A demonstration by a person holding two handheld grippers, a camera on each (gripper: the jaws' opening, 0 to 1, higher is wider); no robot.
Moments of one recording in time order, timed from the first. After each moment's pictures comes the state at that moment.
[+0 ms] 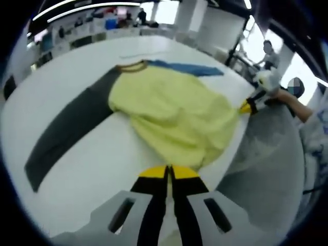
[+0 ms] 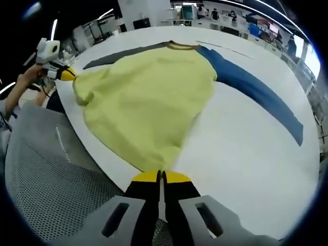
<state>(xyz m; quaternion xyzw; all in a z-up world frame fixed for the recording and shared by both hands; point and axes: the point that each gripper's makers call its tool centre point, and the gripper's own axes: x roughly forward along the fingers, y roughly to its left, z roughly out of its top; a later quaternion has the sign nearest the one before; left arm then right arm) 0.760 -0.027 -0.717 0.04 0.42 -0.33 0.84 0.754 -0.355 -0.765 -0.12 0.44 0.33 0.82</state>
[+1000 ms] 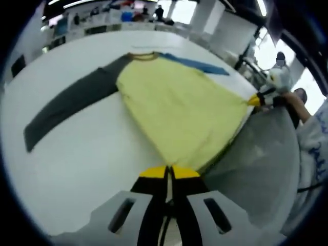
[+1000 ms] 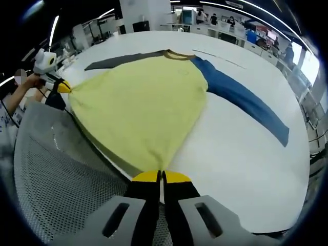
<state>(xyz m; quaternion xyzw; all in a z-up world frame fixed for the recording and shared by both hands) 0.713 -0.017 -0.730 0.00 0.45 -0.29 0.85 0.736 -0.367 -0.737 -0.13 0.44 0.32 0.83</state>
